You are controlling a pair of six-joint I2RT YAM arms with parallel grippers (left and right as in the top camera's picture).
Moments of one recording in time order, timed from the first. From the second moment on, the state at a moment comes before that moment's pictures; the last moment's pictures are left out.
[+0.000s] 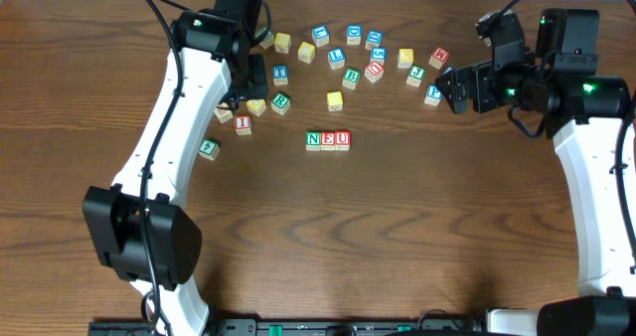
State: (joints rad) left arm -0.24 1.91 1.86 -1.25 -0.13 -0.39; right arm -0.02 1.53 1.51 -0.87 -0.40 -0.21
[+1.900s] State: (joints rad) left arm -0.24 1.91 1.86 -1.20 -0.13 -0.35; right arm 0.27 1.89 1.84 -1.03 -0.24 0.13
